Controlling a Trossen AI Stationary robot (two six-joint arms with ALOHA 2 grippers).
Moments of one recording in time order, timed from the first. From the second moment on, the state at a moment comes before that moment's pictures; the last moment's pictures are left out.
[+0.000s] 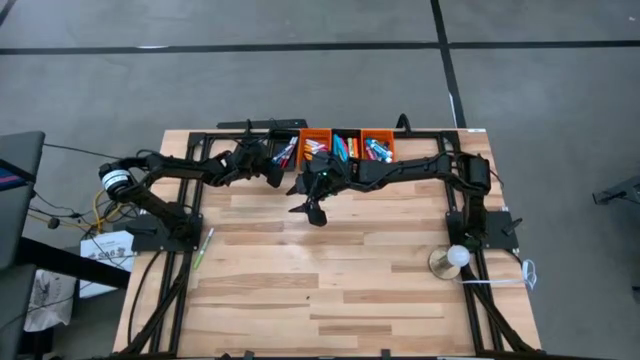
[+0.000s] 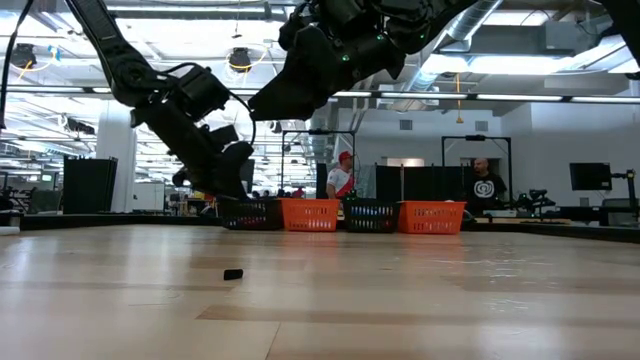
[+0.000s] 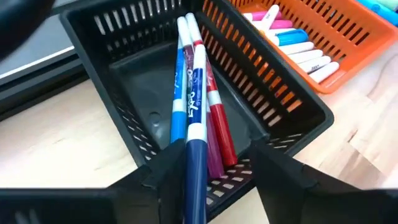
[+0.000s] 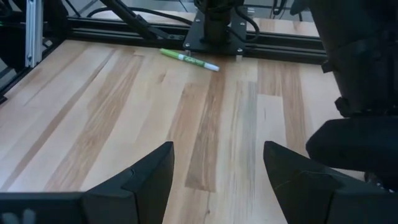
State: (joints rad) left arm 0.58 1.50 0.54 0.26 -0.15 -0.21; right arm -0.15 1.94 1.40 -0.01 -0.34 -0.24
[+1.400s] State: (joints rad) left arm 0.06 1.09 0.54 -0.61 -0.21 -0.74; right arm -0.11 1.76 1.18 0.13 -0.34 -0.18
